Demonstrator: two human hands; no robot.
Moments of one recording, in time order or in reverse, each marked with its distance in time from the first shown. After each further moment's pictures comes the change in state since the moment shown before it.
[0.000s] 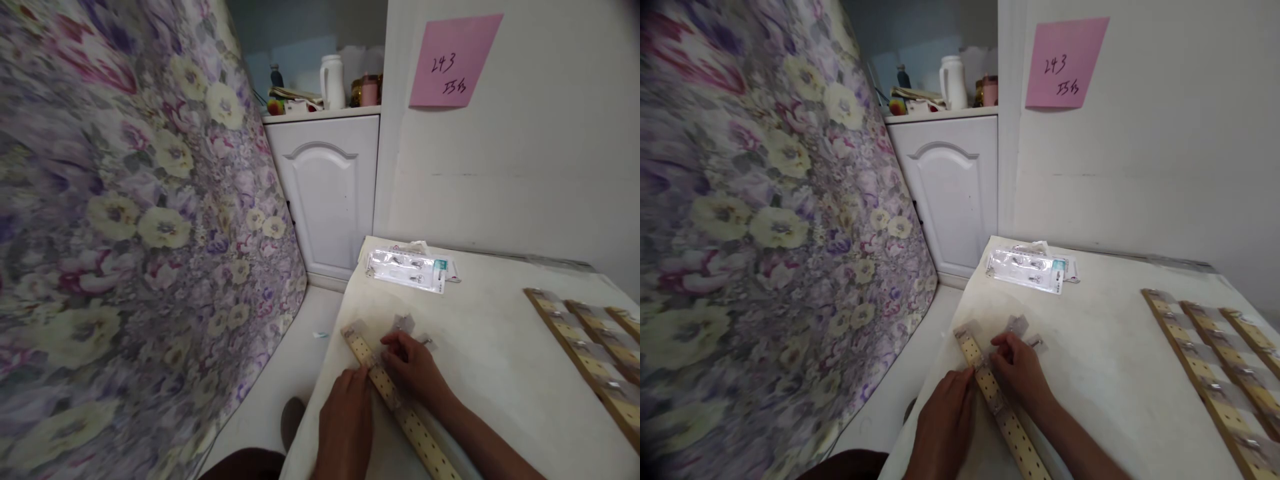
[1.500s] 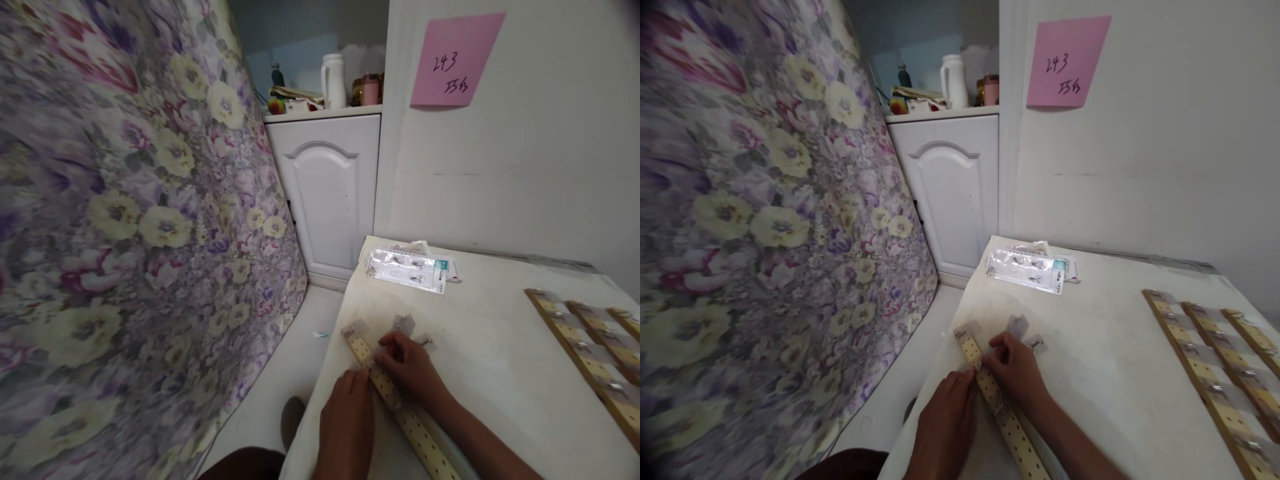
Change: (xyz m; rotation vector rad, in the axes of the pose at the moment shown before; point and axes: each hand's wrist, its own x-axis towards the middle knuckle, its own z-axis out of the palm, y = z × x) left_hand 0.000 0.001 0.003 -0.002 -0.003 -0.017; right_hand 0.001 -0.006 0.005 -0.103 0.031 0.003
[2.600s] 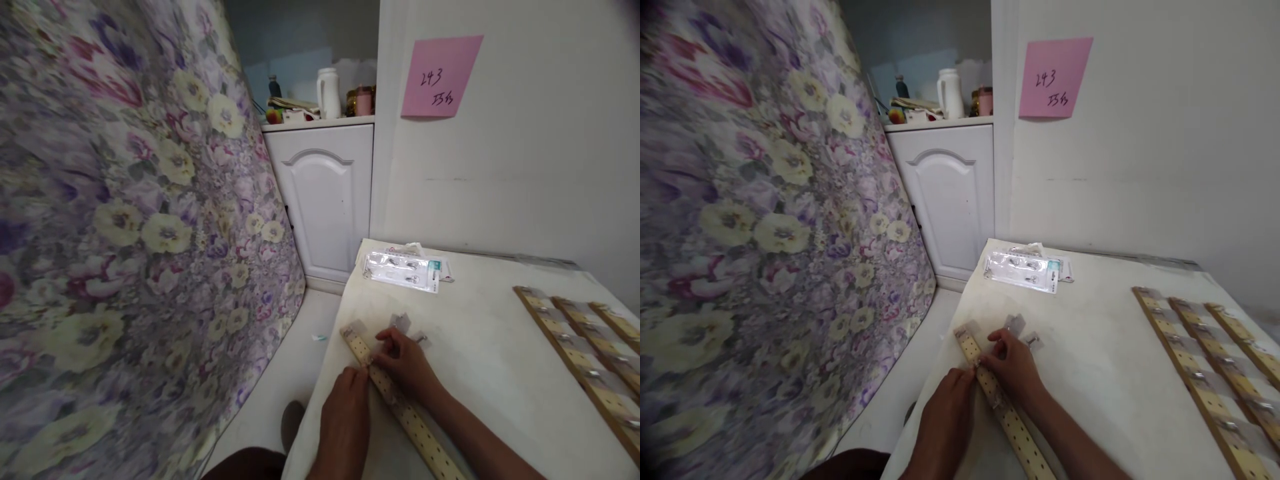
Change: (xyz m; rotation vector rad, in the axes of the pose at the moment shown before) left_hand -0.001 0.002 -0.006 -0.003 -0.015 0.054; right_hand 0.000 0.003 0.004 0.059 0.006 0.010
